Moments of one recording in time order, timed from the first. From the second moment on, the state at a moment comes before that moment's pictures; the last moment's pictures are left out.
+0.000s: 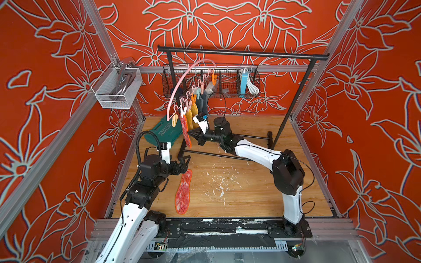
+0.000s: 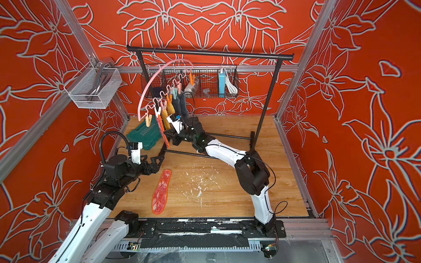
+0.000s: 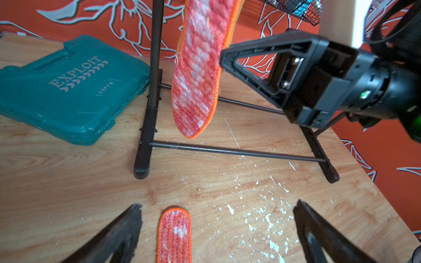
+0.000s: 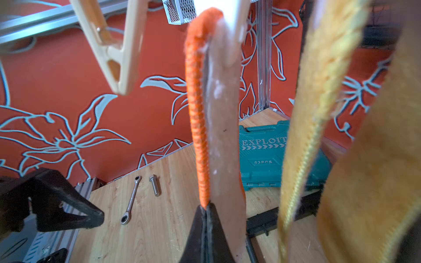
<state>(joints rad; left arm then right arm) -0.16 0.64 0.64 -0.41 0.20 -0.30 0.79 1.97 1.57 0.24 -0.51 0.17</state>
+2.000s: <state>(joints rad) -0.16 0.56 0.59 -0.27 0.44 -0.26 0.88 1.67 1.54 0.04 -0.36 0.63</state>
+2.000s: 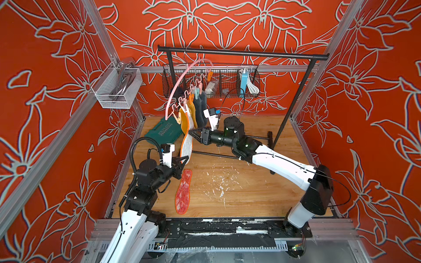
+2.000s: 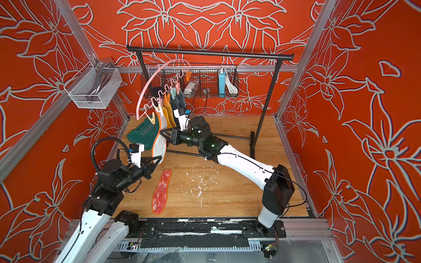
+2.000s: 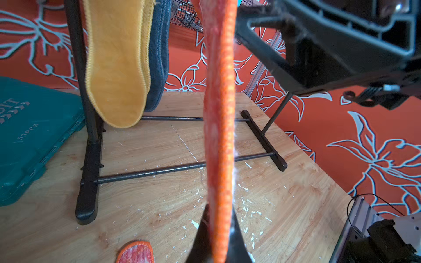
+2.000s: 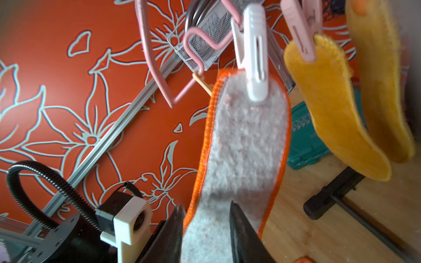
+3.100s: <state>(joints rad) -0.37 0.64 0.67 -0.42 0.11 -0.19 0.86 2.11 2.27 -0.38 -0.13 0.20</state>
